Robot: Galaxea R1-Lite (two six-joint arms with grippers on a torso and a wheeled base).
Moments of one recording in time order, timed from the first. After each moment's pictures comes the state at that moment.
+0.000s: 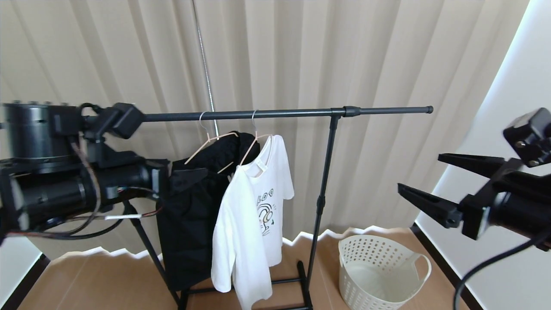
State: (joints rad) left arm -0.25 1.46 -0.78 -0.33 -0.22 0.05; right arm 0.45 1.22 -0.61 -0.39 0.01 -0.18
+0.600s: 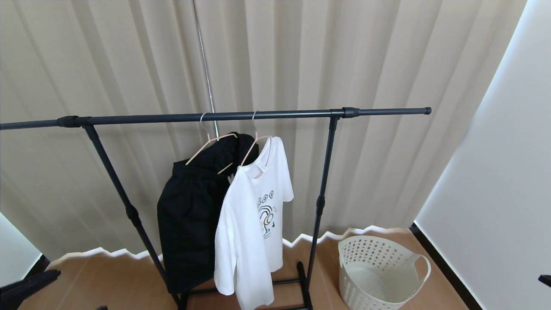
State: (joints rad) left arm -0.12 0.61 -0.20 -0.13 -0.26 0.13; right arm 0.45 0.53 -0.13 -0.10 -0.13 -0.18
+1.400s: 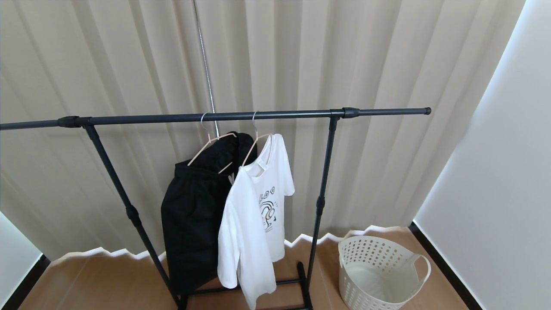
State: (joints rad) left arm -0.01 0.11 0.00 -0.04 -0.05 0.09; right arm 0.23 0.10 0.00 -0.09 -0.25 -0.11
